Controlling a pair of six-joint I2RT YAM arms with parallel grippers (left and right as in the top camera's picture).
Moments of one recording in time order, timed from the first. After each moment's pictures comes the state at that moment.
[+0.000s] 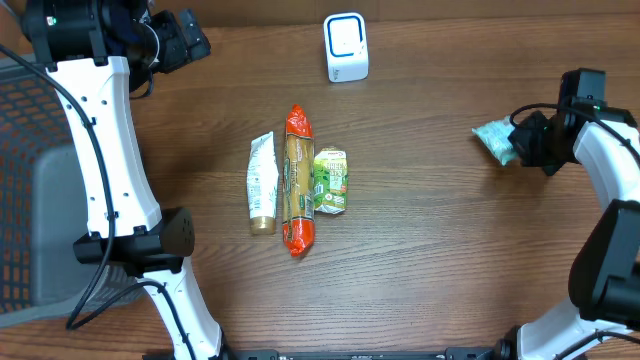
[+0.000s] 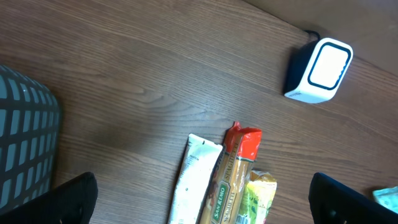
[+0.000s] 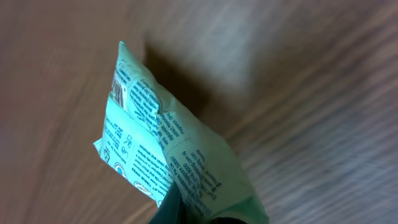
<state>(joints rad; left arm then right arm) 0.10 2.15 2.78 -1.69 0.12 -0.33 -0.22 1.85 1.31 -0.77 -0.12 0.64</state>
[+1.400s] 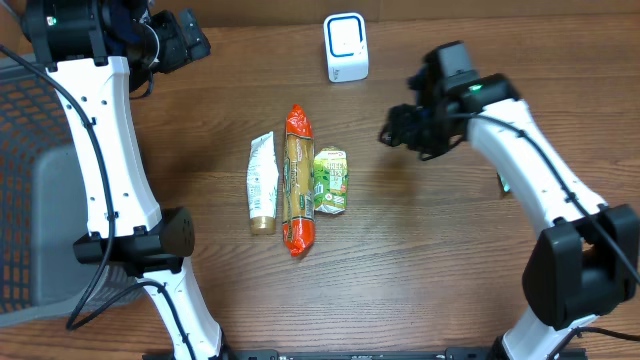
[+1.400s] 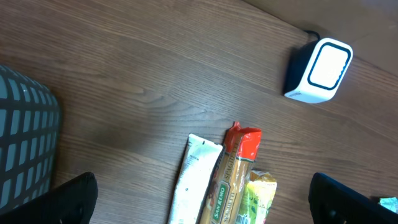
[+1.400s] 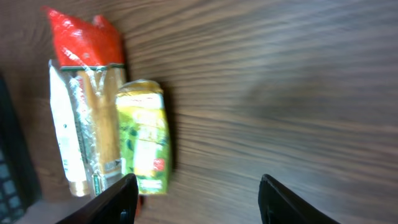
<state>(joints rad) 0.10 2.15 2.78 -1.69 0.12 -0.33 0.32 1.86 1.56 -0.92 -0.34 0.41</state>
